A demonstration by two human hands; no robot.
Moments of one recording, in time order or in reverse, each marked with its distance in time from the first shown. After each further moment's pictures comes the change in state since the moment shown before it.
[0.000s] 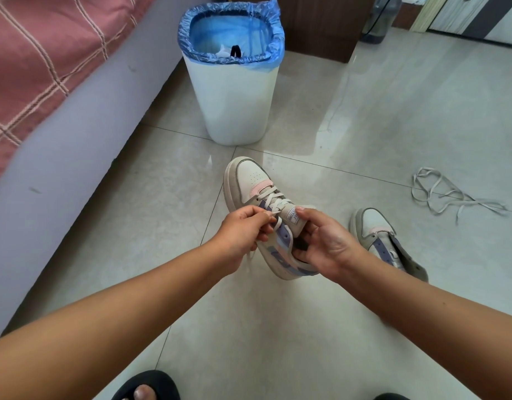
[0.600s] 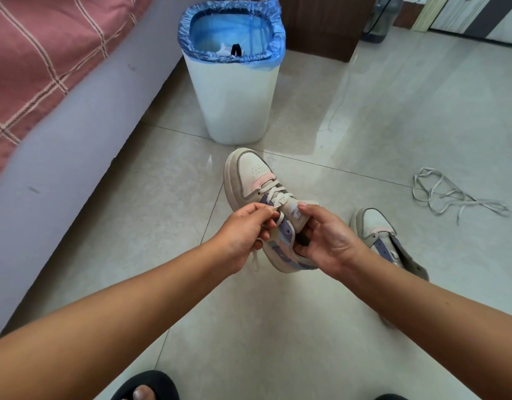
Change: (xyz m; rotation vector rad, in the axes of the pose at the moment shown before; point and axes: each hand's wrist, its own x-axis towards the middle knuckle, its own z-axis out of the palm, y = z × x) left_hand 0.000 0.002 0.005 -0.165 -0.054 -0.005; right_hand 0.001 -0.004 0.000 -0.008 -0.018 -0.043
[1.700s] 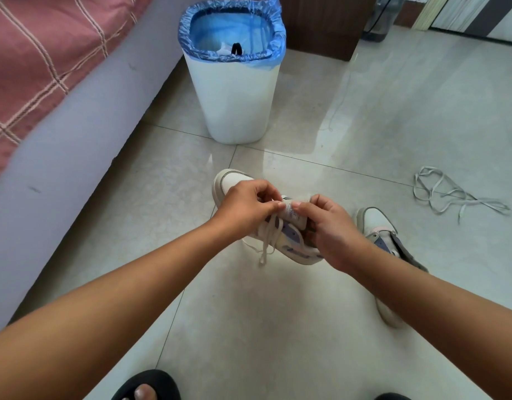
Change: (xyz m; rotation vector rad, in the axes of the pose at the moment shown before) left_hand 0.015 0.026 -0.009 0.658 0.050 0.399; right_hand 0.000 -0.007 0.001 -0.293 0.035 -0.204
